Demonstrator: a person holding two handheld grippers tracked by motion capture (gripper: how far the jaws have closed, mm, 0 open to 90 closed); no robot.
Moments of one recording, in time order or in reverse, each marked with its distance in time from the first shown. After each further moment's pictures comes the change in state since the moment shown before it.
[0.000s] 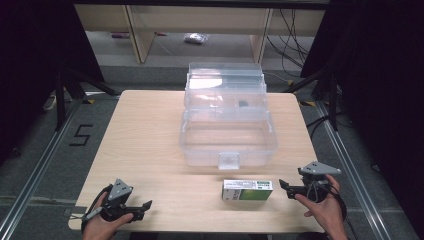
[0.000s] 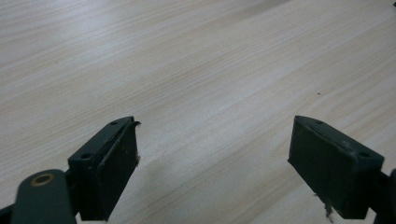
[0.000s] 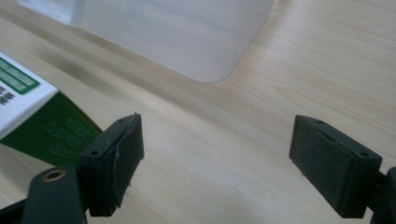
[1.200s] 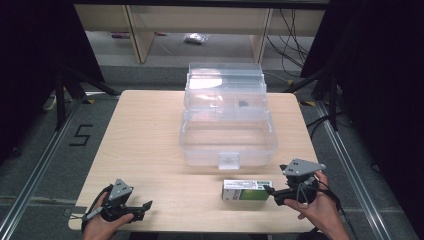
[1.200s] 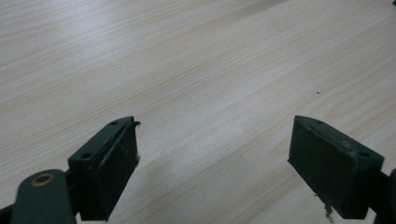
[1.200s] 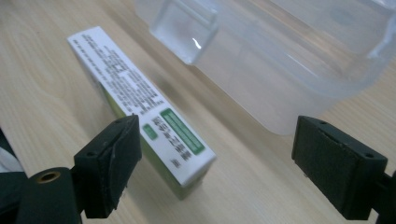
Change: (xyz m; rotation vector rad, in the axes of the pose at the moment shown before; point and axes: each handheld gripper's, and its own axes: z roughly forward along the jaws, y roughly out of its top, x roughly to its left) left arm -0.001 0.000 0.000 0.005 -0.002 -0.009; right arm 0.053 0.046 -0.023 0.027 0.152 -0.293
